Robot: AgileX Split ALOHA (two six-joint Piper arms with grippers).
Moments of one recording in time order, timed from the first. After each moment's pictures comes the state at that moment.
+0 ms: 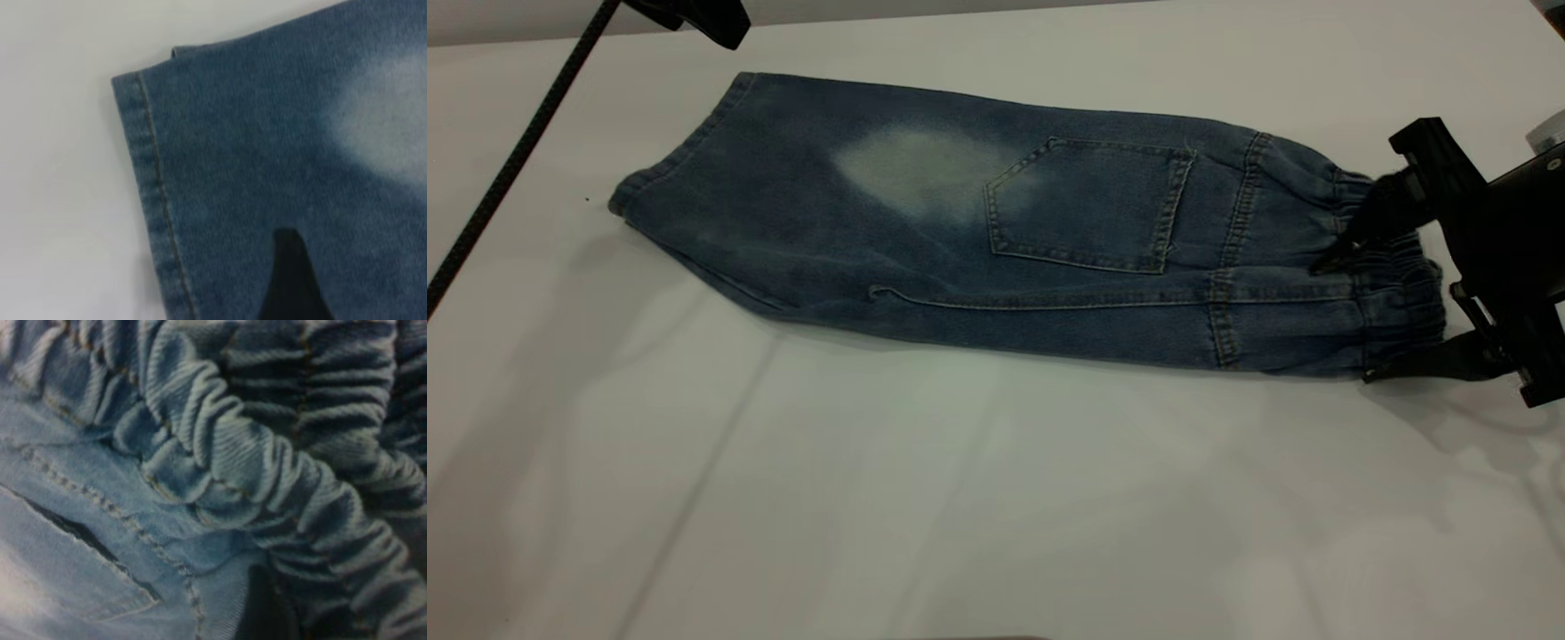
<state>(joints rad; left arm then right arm) -0.15 2.02 -1.41 -0.34 0.44 0.65 0.03 2.05 -0.66 1.82 0.49 -0.56</state>
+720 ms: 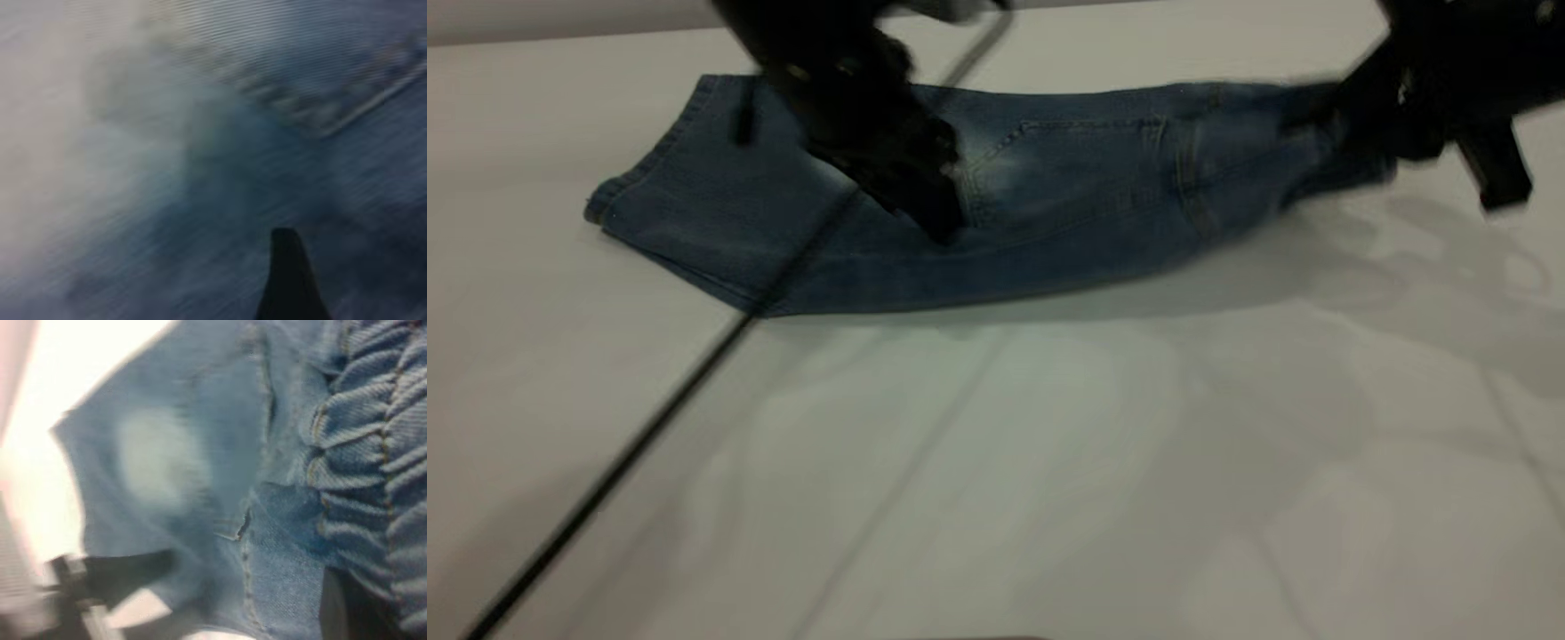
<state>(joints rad) -0.48 2.21 -1.41 -0.38 0.49 0.65 0.02 1.92 -0.81 1.81 0.63 -1.02</state>
